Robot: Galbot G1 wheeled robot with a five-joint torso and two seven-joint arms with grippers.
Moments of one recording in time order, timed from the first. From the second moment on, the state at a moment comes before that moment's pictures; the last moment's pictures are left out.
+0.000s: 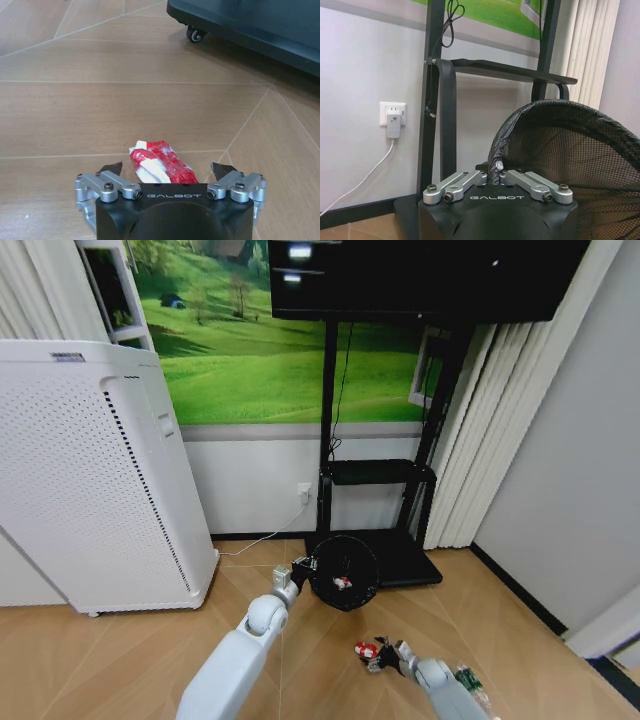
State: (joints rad) left arm 0.89 -1.34 0.00 -1.59 -0.43 0.18 0.00; right arm -0.95 1.25 0.40 0.74 -0.24 0.15 -0.61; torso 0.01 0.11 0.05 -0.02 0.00
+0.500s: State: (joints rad) left arm 0.88 -1.35 0.00 -1.58 -0.43 0.18 0.00; right arm -0.96 1.25 0.43 0.72 -0.25 0.18 -0.58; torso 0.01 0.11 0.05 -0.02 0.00
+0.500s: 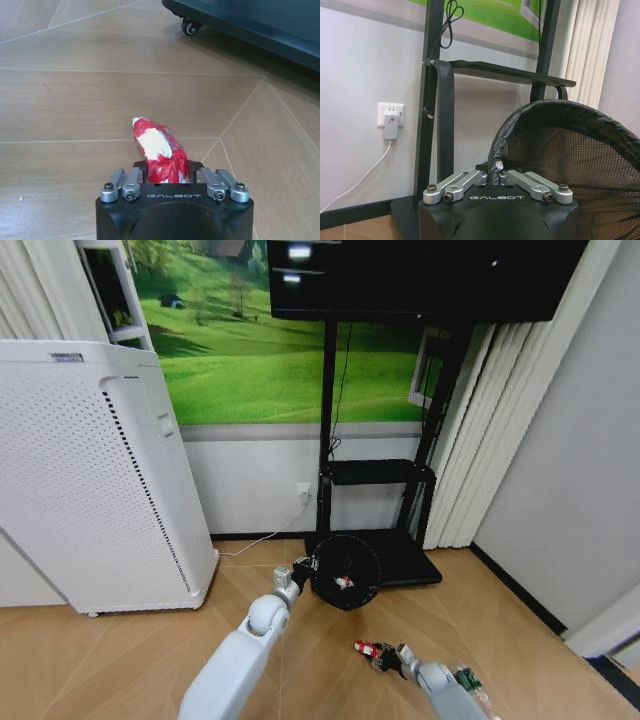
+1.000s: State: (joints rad) left arm 0.88 -1.36 0.01 -1.56 -0.42 0.18 0.00; right arm -1.01 1.20 0.45 0.81 -0.13 0.17 -0.55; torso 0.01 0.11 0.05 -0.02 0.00
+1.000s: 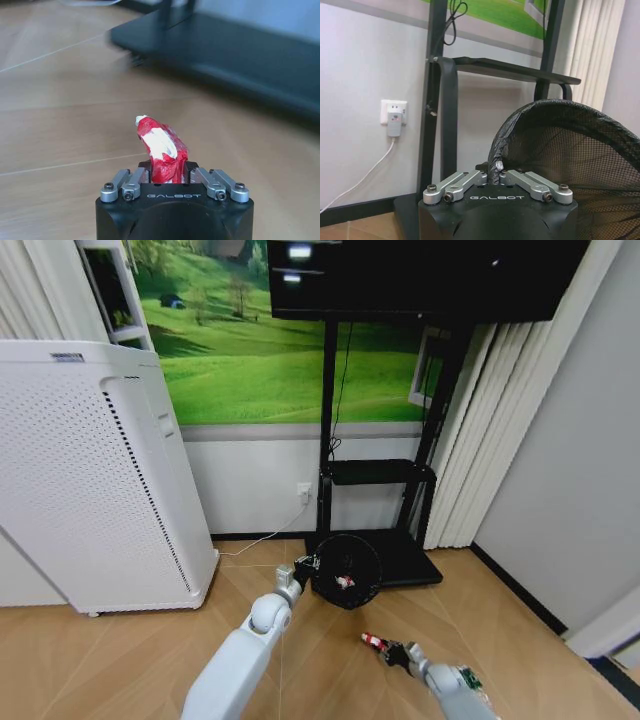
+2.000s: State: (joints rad) left arm 0.83 -1.43 0.05 -1.43 -0.37 0.16 0.00; right arm -1.42 1.02 0.89 1.95 0.40 -0.05 -0.47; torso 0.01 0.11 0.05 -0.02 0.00
